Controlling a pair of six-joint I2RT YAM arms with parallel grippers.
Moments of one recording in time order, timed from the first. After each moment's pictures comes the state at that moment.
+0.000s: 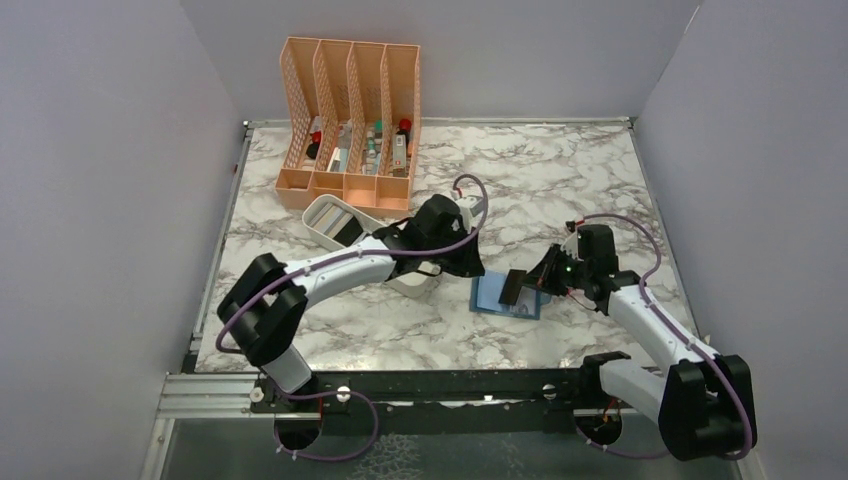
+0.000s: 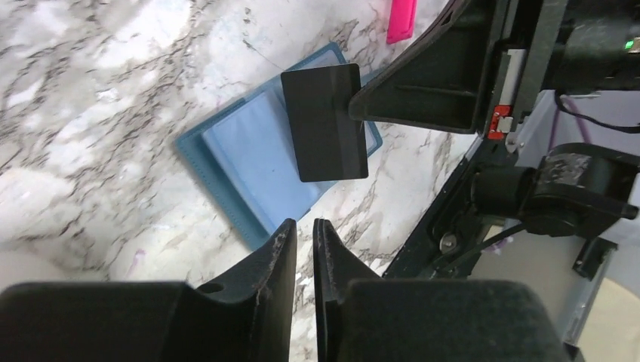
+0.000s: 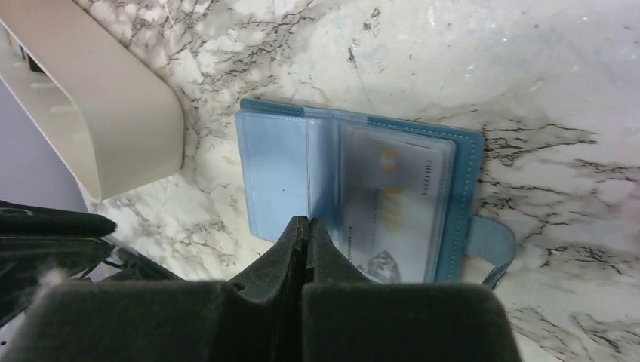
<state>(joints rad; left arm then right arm) -0.84 1.58 1.05 -0.11 0.34 -0.53 0.14 1.05 0.48 -0.27 -0.44 0.61</state>
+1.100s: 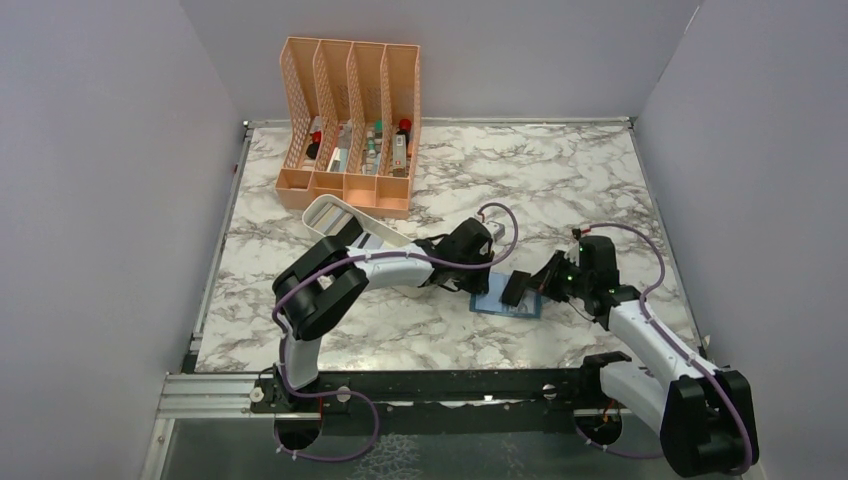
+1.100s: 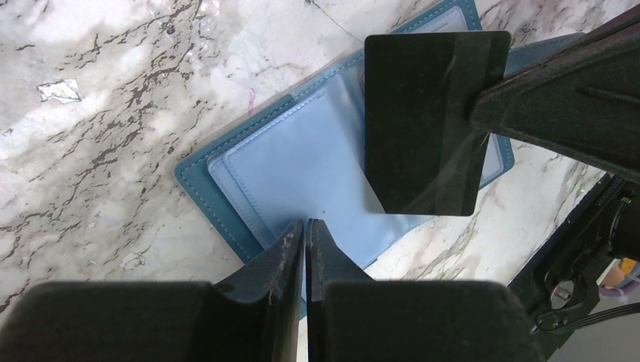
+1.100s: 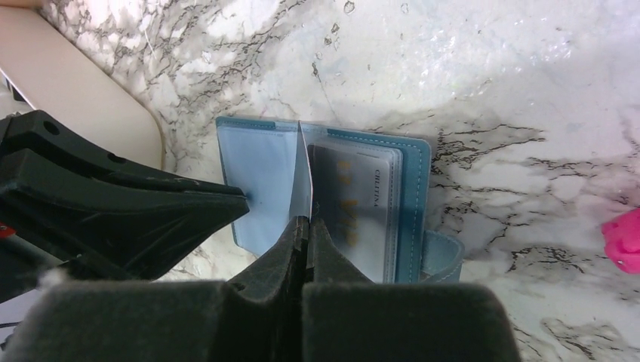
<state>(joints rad) -0.95 1.90 1.16 -0.10 0.18 -0.48 0.14 0.97 0.37 -0.18 -0.36 0.63</state>
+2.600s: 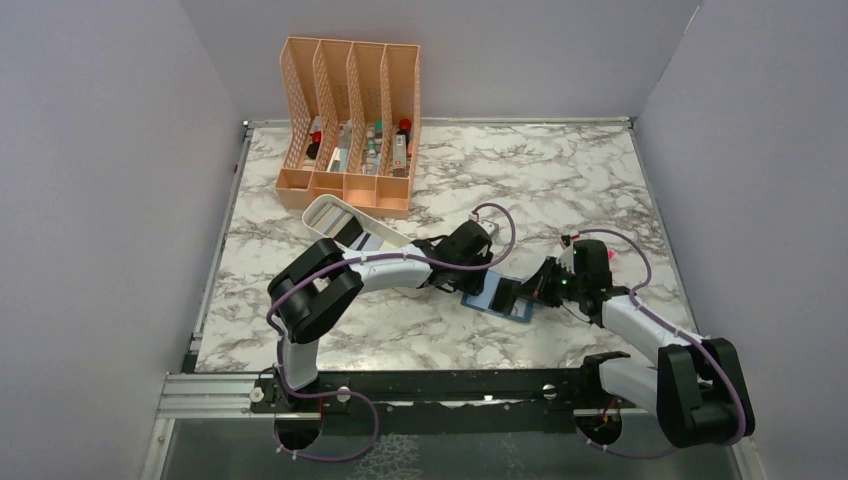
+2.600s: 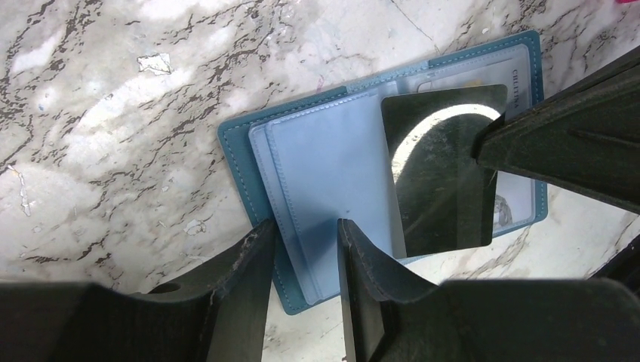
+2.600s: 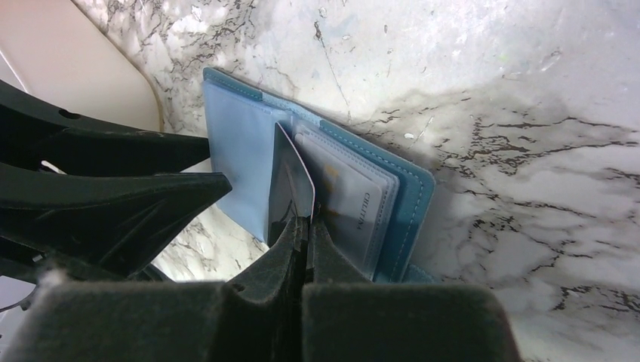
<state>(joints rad) -0.96 1.87 1.15 -0.17 0.03 -0.46 0.14 1.10 0.31 -0.04 -0.48 0.63</state>
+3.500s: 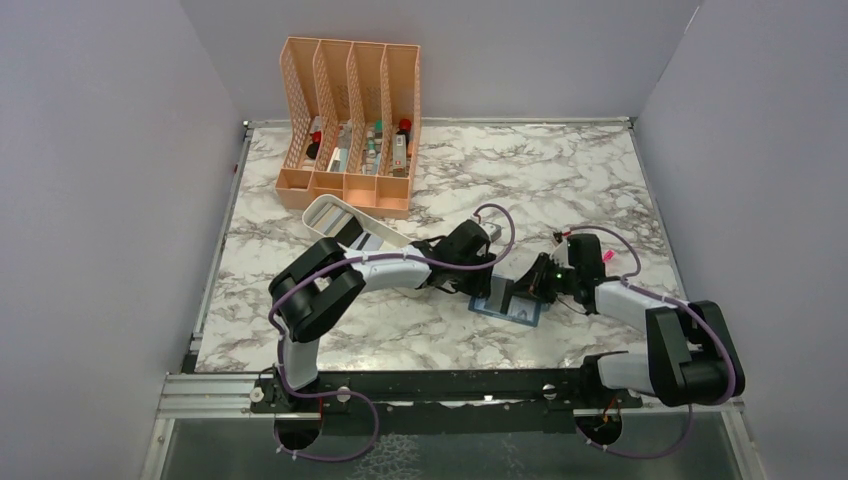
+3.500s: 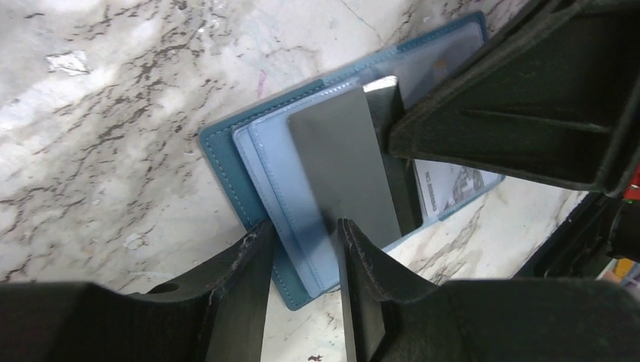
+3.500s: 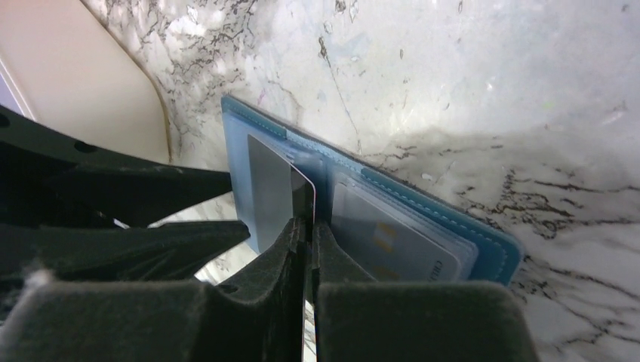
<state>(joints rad) -0.96 1.88 1.14 -0.11 0.16 -0.50 0.14 1.28 0.35 0.05 -0.56 0.65</state>
